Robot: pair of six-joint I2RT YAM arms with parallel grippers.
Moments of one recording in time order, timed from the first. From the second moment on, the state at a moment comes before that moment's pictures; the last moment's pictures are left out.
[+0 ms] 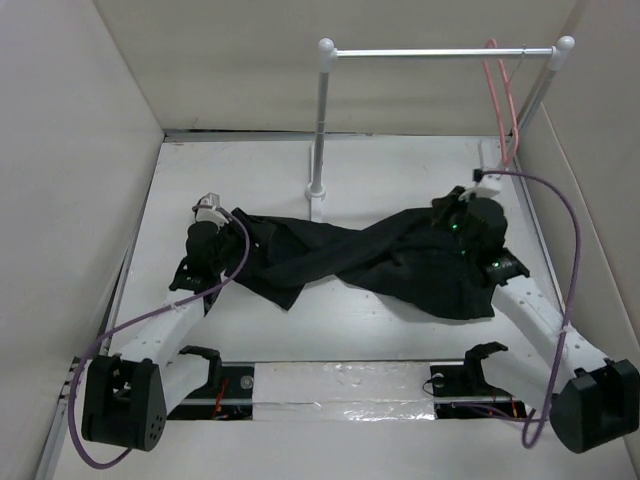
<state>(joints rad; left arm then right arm) -0.17 1.00 0.44 0.21 0.23 -0.81 0.20 1.00 0.73 0.08 0.19 0.42</state>
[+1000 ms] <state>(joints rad) -0.15 0.39 0.45 -0.22 -0.39 -0.86 1.20 2.07 1.56 0.05 0.17 -0.09</state>
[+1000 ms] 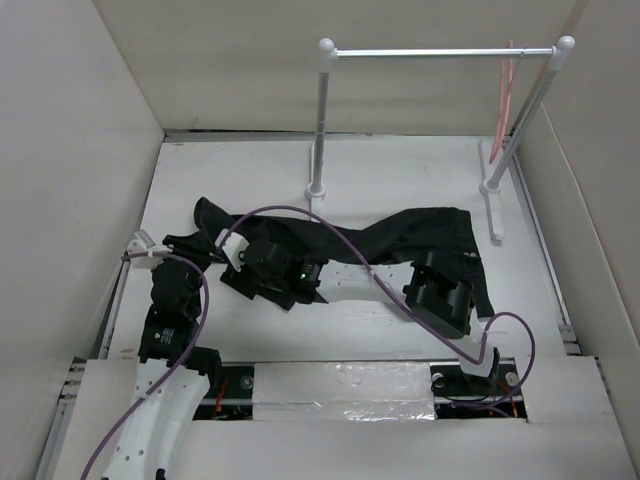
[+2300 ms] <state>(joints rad) -0.17 0.80 0.32 -0.01 -0.21 -0.88 0.82 1.37 1.26 0.06 0.14 0.00</state>
